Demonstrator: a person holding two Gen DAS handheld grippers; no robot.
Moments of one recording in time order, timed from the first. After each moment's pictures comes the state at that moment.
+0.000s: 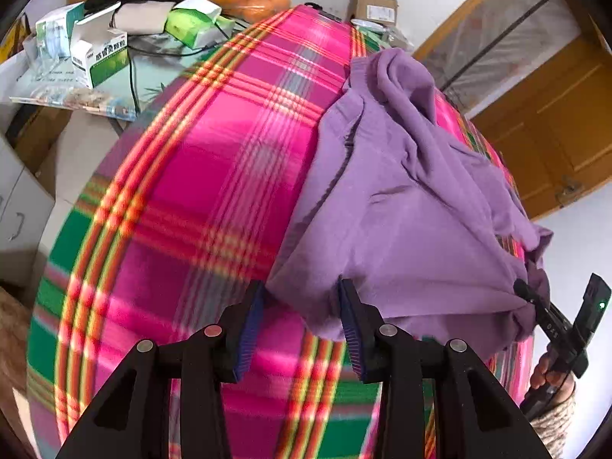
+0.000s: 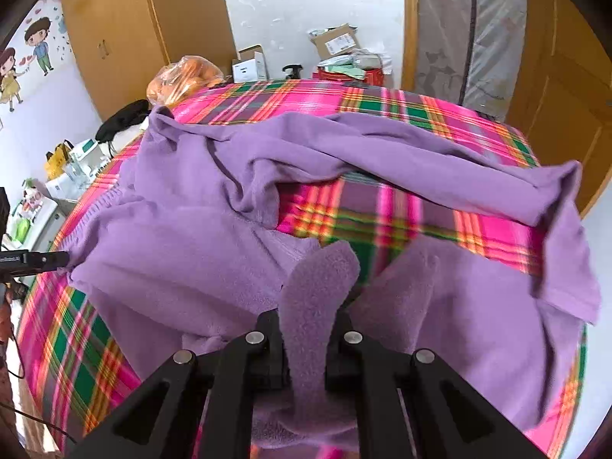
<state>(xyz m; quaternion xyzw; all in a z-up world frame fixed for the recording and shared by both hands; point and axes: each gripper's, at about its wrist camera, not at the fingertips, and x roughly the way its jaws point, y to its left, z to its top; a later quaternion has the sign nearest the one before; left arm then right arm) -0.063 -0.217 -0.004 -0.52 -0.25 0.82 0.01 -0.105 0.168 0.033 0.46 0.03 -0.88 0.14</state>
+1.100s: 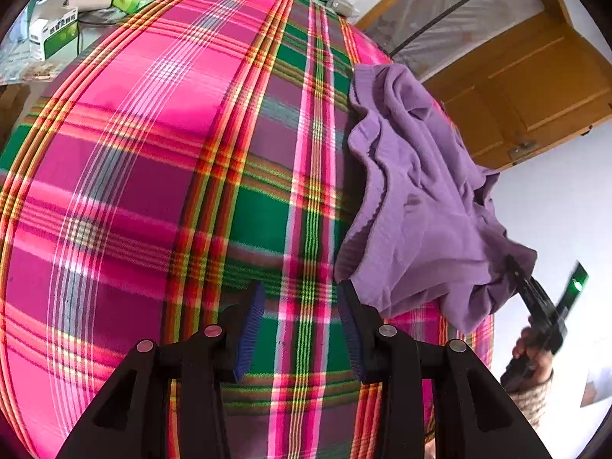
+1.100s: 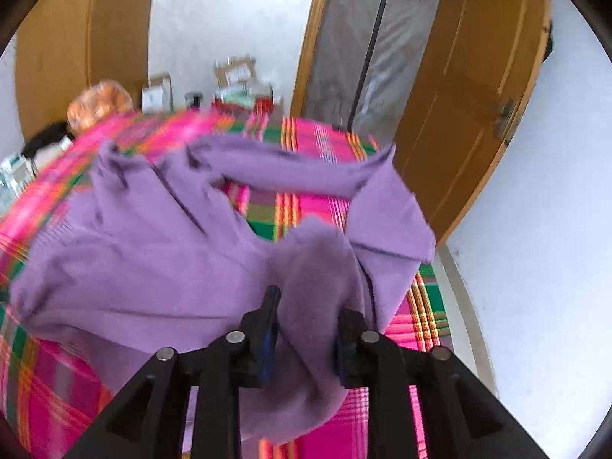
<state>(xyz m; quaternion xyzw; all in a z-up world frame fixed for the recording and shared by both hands) -0.030 -0.169 -0.008 -0.54 -0.27 0.79 0.11 0.001 0.227 0.075 0.38 0.09 -0.92 -0.04</state>
